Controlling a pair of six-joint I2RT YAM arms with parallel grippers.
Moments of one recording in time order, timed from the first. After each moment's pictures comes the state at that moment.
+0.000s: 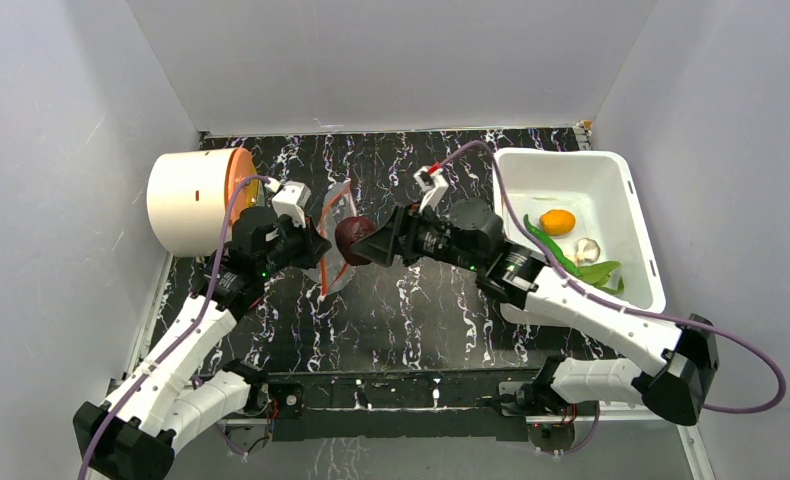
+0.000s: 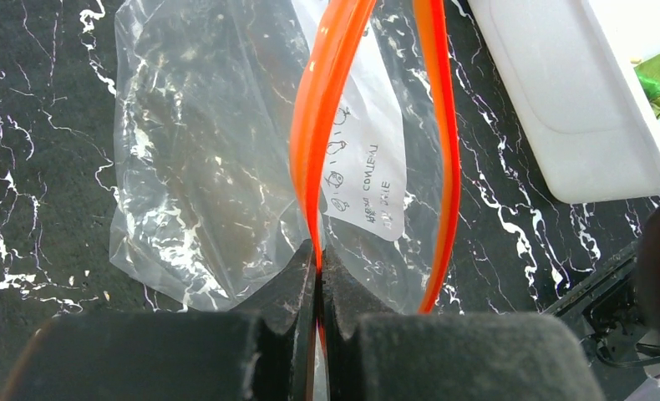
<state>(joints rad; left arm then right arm) -0.43 0.90 0.81 -0.40 0.17 -0.26 0.88 1.15 1.03 0.00 -0.20 0.75</state>
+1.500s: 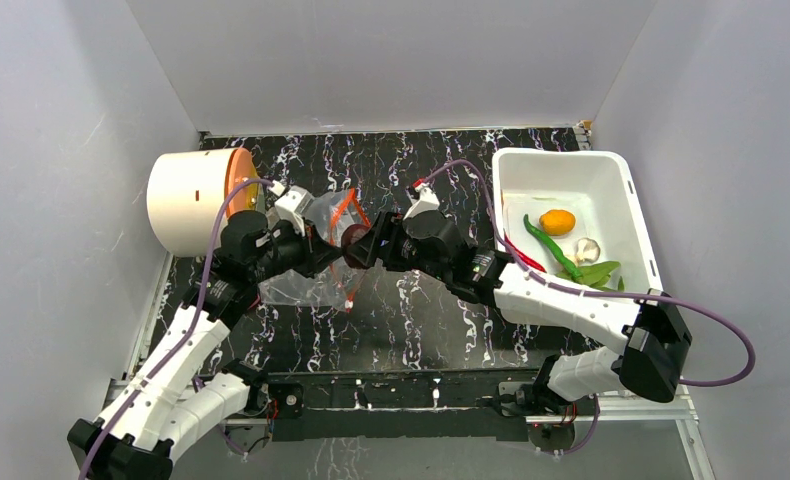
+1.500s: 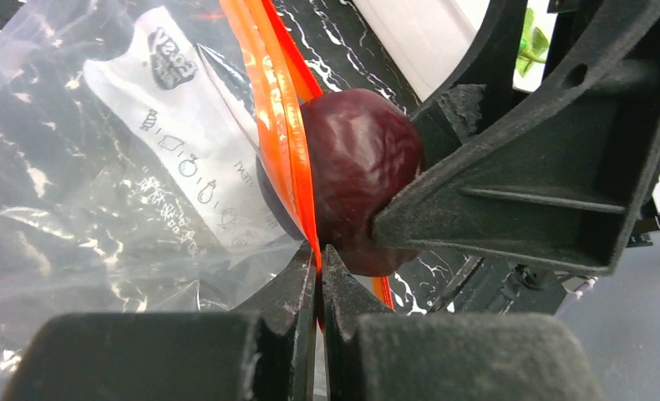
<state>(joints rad) -0.43 0.83 0.80 -0.39 0.41 -0.25 0.98 1.33 1.03 -0.06 0.13 0.90</state>
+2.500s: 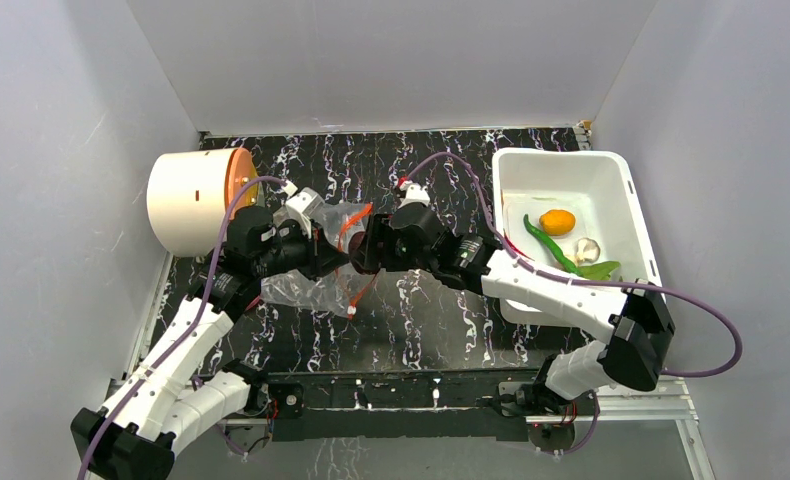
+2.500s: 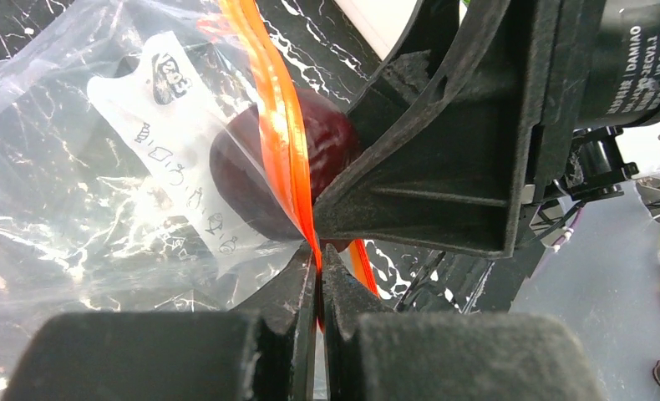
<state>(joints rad) -0.43 0.88 0.83 -0.42 0.54 -0.19 0.98 1.42 1.18 -0.33 0.16 0.80</state>
